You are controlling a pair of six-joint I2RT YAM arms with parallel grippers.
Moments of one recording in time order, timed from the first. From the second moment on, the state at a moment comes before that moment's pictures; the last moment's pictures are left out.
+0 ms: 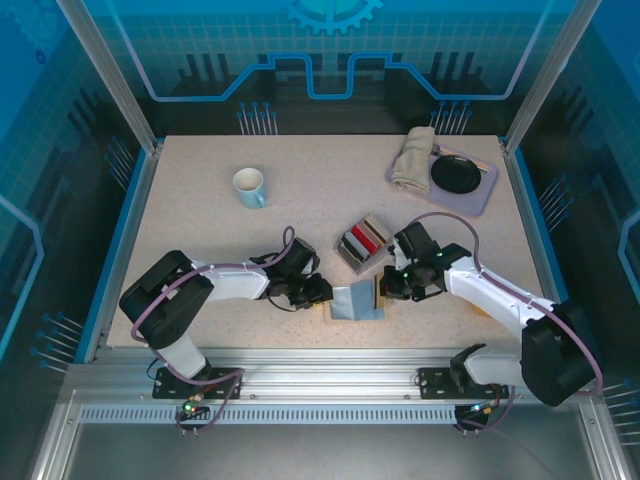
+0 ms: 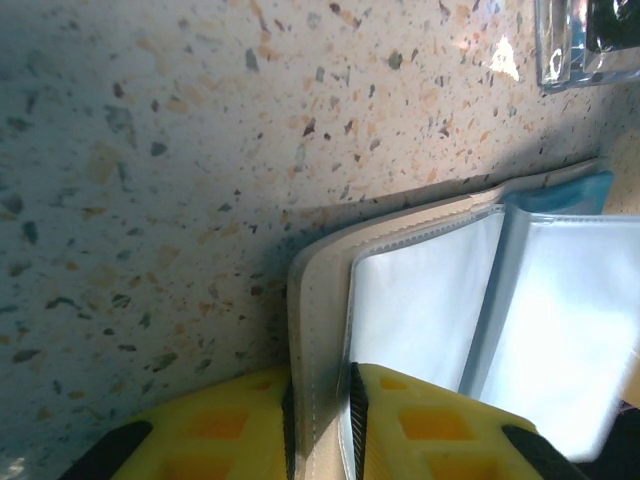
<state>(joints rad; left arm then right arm) -0.70 1.67 0.73 -0.09 0.42 -1.00 0.48 1.27 0.75 -0.71 -0.32 0.56</state>
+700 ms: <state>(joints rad) -0.70 1.67 0.73 -0.09 0.42 -1.00 0.50 1.23 0.82 -0.83 -0.14 0.59</state>
